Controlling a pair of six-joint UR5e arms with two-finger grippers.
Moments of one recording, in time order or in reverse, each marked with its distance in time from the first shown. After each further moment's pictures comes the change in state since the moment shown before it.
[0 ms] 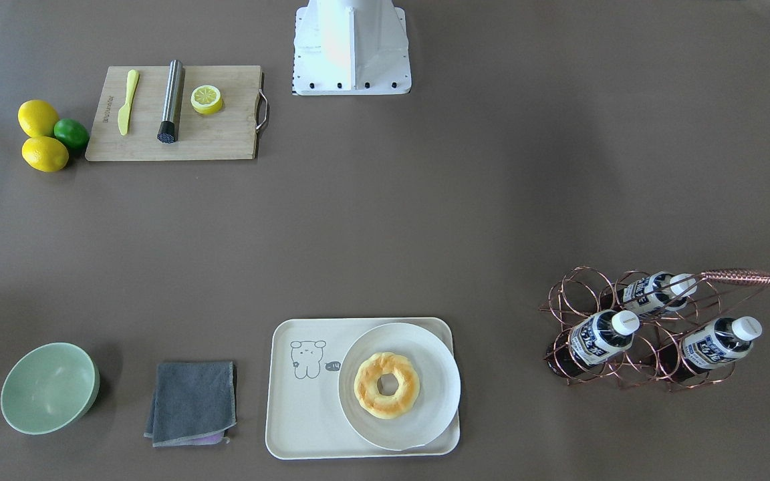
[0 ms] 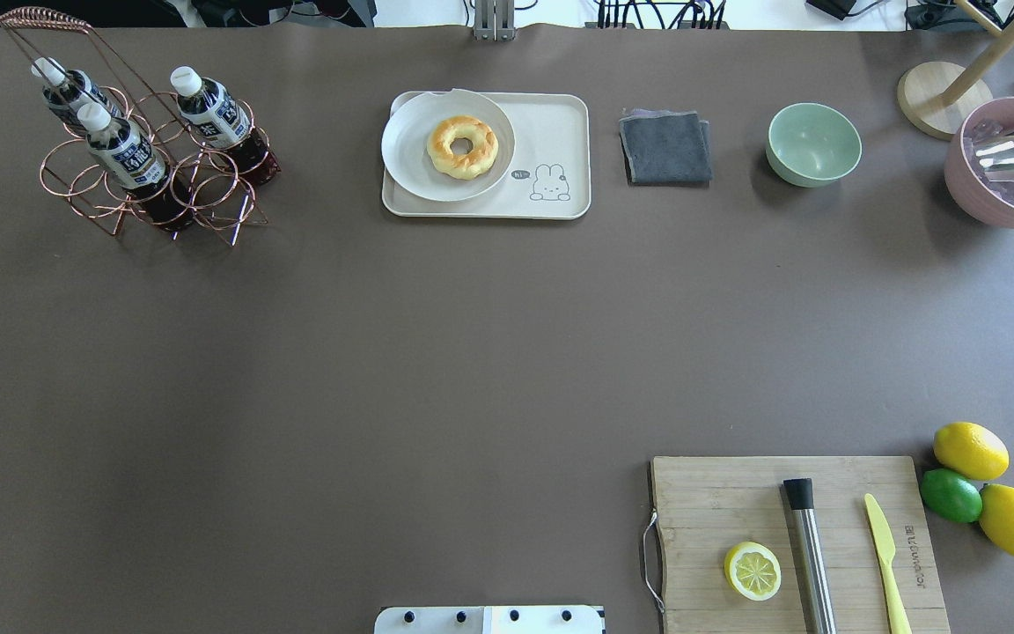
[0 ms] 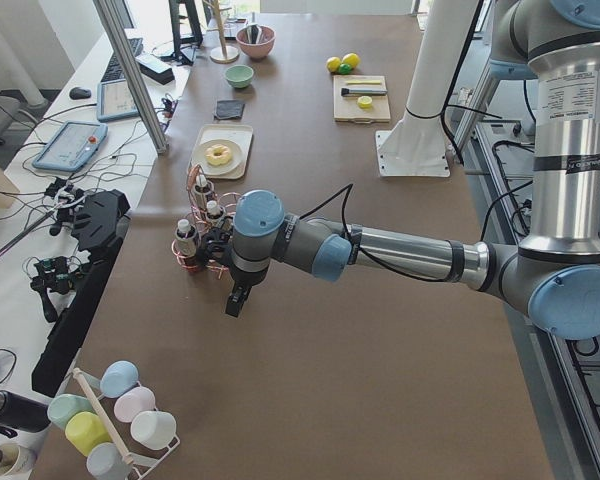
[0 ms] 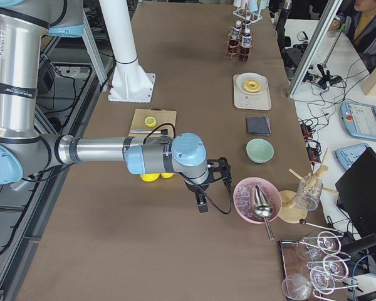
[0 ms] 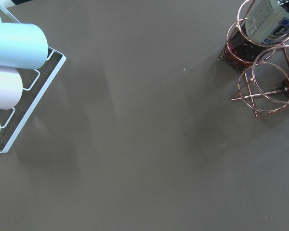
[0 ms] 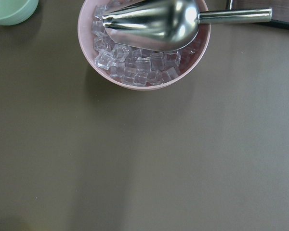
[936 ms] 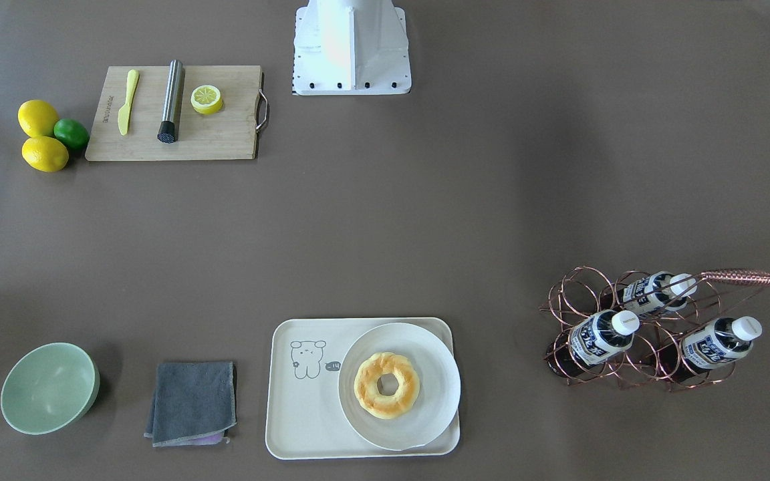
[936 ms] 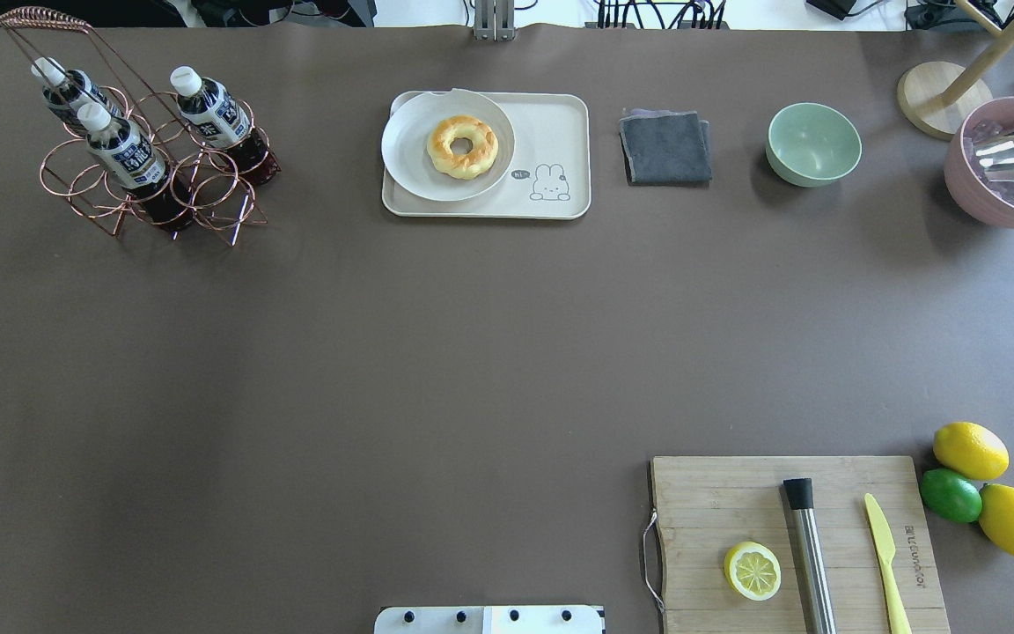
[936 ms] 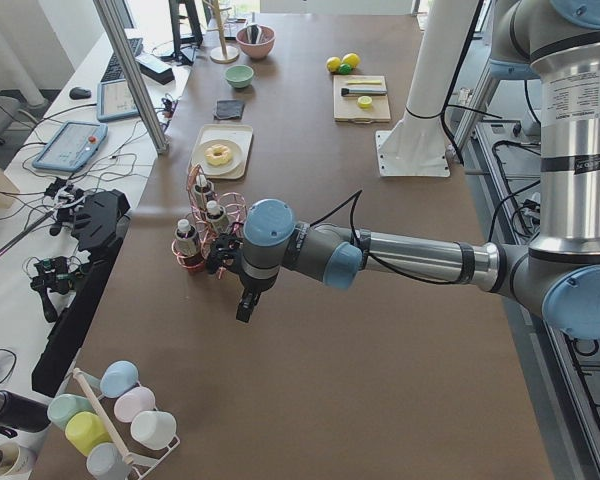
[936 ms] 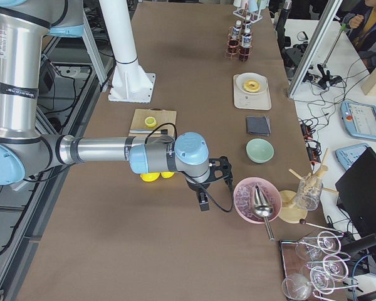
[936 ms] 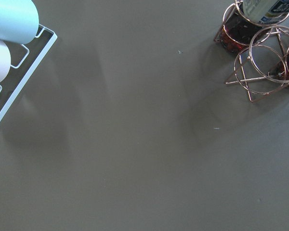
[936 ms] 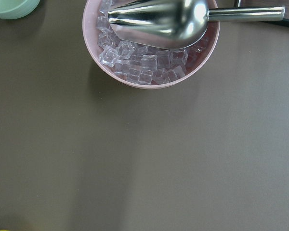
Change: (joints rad) left arm -0.003 0.047 -0.009 -0.023 -0.025 -0.010; right arm -0.024 0.005 -0.003 0.000 -0.004 0.000
